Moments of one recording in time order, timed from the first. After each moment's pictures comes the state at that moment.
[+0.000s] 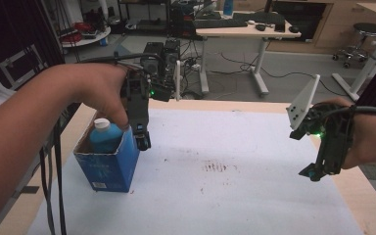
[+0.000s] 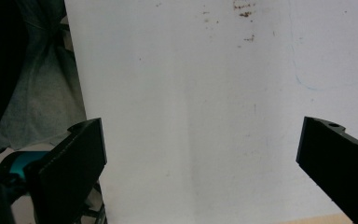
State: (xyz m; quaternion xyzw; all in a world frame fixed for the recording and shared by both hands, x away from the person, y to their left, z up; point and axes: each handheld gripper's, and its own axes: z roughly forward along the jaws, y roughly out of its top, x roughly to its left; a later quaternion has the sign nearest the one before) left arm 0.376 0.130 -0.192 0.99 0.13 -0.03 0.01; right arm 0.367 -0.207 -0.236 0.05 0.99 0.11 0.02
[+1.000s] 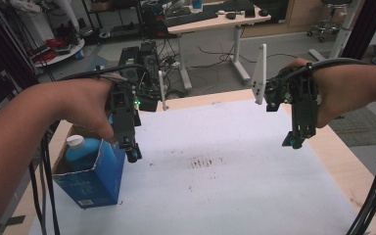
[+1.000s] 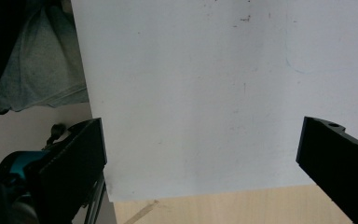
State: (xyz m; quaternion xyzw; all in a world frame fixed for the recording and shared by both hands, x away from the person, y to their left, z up) left arm 0.381 0.092 -0.199 1.00 0.07 -0.03 -0.01; right arm 0.377 -0.200 -0.209 0.02 1.00 0.05 0.02
